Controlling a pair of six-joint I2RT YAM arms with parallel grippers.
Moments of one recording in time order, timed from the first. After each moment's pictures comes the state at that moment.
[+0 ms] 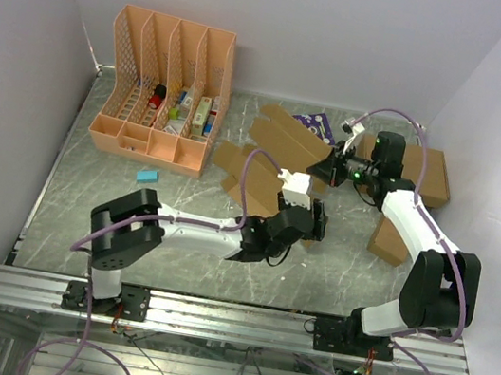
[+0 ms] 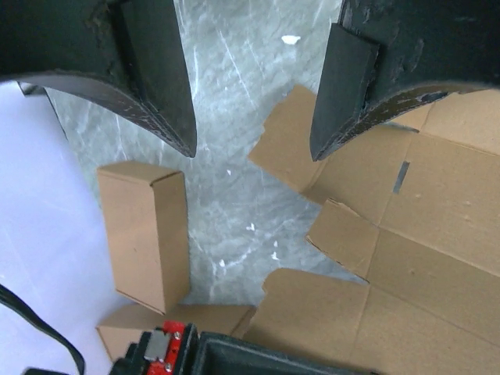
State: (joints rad) left arm -1.23 1.77 1.11 0.35 -0.59 -0.71; right arm 0.12 1.49 1.04 -0.12 -0.87 -0.10
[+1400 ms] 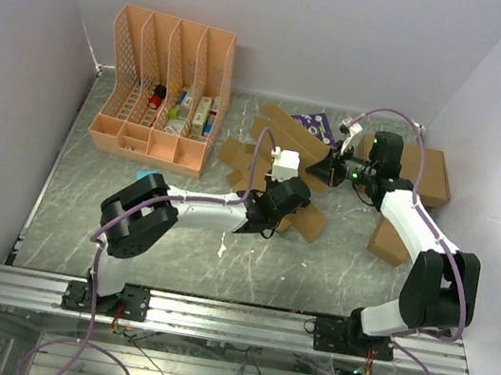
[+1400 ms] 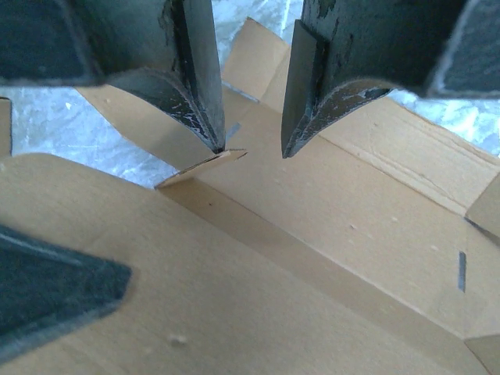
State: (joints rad) left arm -1.07 1.90 1.26 0.08 -0.67 -0.66; right arm 0.14 1.49 1.04 -0.12 -0.83 -0.13
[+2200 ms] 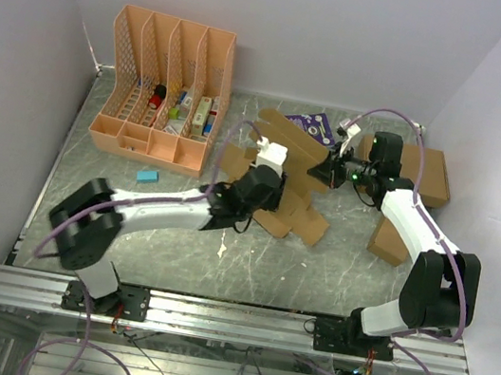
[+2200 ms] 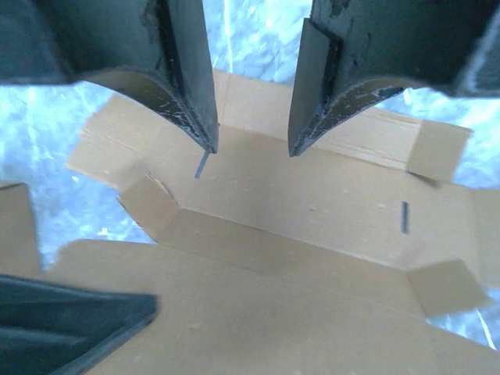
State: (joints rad) left arm -1.01 1.71 1.10 0.11 -0.49 -0.44; right arm 0.14 1.49 1.05 -0.17 -0.82 -0.21
